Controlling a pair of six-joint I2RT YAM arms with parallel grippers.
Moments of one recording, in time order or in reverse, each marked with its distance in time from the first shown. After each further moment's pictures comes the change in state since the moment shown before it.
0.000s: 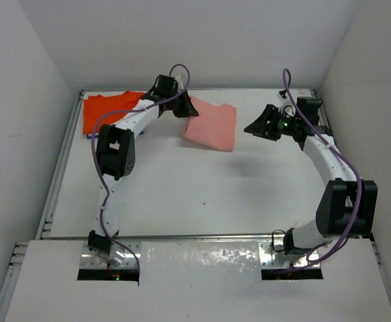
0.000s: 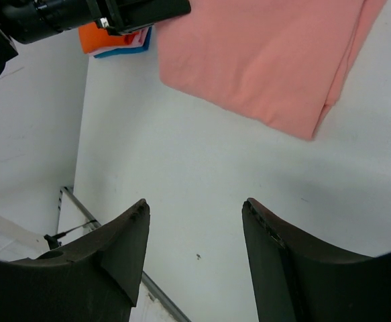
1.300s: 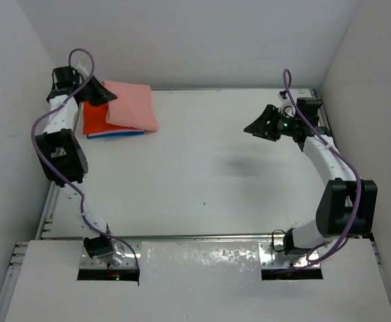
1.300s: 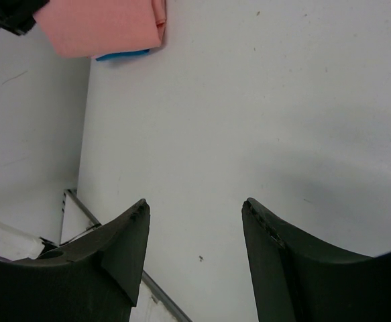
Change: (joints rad) left arm 0.600 -0.210 -0.086 -0.107 0.200 0.134; right arm 0.000 -0.003 -0.012 0.023 0.000 0.024
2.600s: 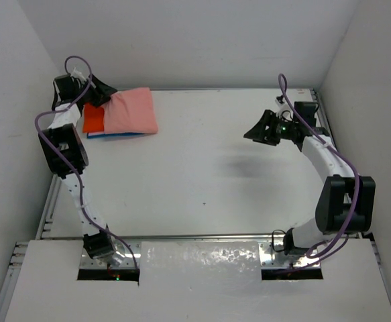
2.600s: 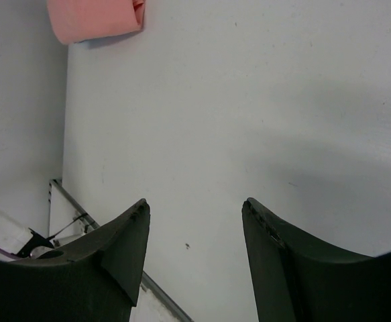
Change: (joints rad) left arm 0.058 0.230 0.027 0.396 0.086 -0.163; right arm 0.000 0.026 -0.016 -0.052 0.014 -0.063
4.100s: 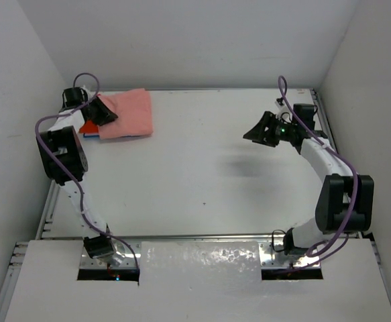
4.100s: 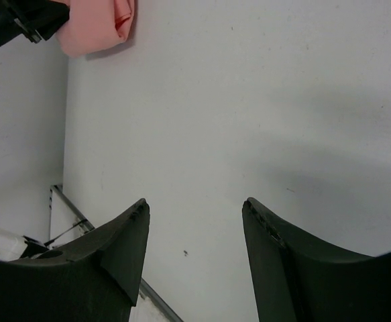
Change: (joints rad) left arm -0.038 -0.186 -0.289 -0.223 -0.259 0.138; right arm 0.000 0.010 -0.047 0.080 0.003 0.034
